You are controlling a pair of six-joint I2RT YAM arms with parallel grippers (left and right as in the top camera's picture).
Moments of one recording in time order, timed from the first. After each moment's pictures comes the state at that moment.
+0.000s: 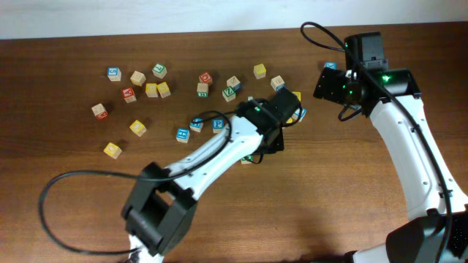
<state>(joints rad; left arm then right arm) -0.79 2.04 1.69 -0.99 -0.08 -0.81 0.08 1.63 1.54 -0.97 0.14 0.45</state>
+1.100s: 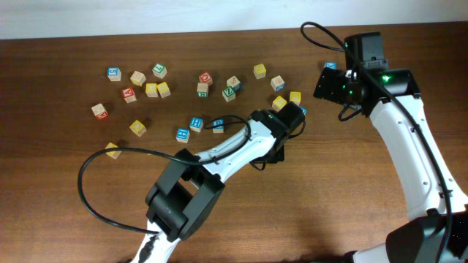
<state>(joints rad) -0.82 2.20 1.69 -0.96 -0.10 -0.76 0.08 1.63 1.54 -0.97 0.14 0.45</state>
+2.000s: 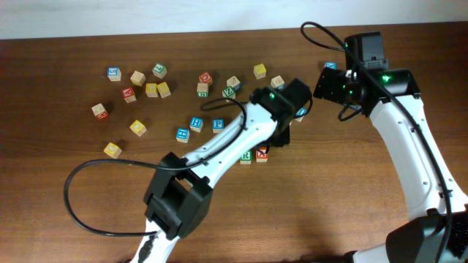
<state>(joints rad) -0.79 2.20 1.99 -1.23 -0.11 -0.73 0.08 1.63 1.54 -0.97 0.14 0.45</state>
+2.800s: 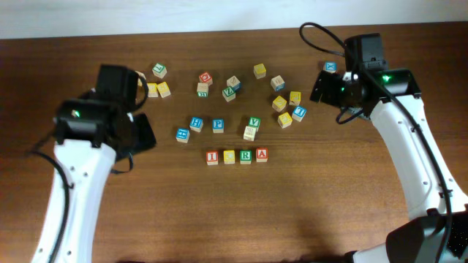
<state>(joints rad) -0.14 1.43 1.49 -1.36 -0.12 -0.49 0.08 1.63 1.54 -1.06 -0.01 0.46</state>
